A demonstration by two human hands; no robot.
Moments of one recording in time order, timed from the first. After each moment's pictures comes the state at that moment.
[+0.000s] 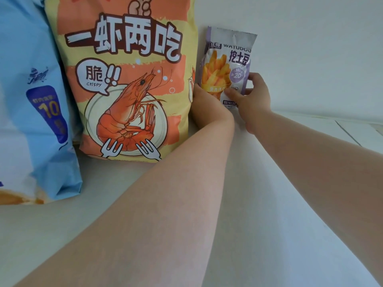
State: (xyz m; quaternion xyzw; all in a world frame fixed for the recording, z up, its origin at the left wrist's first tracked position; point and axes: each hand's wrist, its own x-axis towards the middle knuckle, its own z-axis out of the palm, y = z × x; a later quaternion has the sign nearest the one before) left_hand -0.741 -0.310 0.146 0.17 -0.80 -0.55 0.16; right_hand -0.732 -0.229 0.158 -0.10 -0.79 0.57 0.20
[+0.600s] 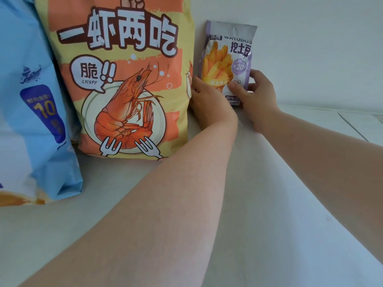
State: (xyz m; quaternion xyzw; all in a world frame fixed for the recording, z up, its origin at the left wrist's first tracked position) left_hand -0.736 -0.302 0.140 0.15 -0.84 -0.47 0.21; right_hand -0.725 -0.217 0.152 -0.06 -0.81 0.55 0.19
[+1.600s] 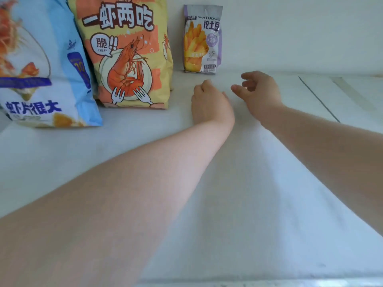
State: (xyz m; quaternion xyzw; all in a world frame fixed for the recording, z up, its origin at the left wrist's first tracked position) left_hand -0.569 -0.294 0.155 0.03 -0.90 -0.42 0.11; right_hand -0.574 -0.186 0.165 -0.11 -0.89 0.42 0.16
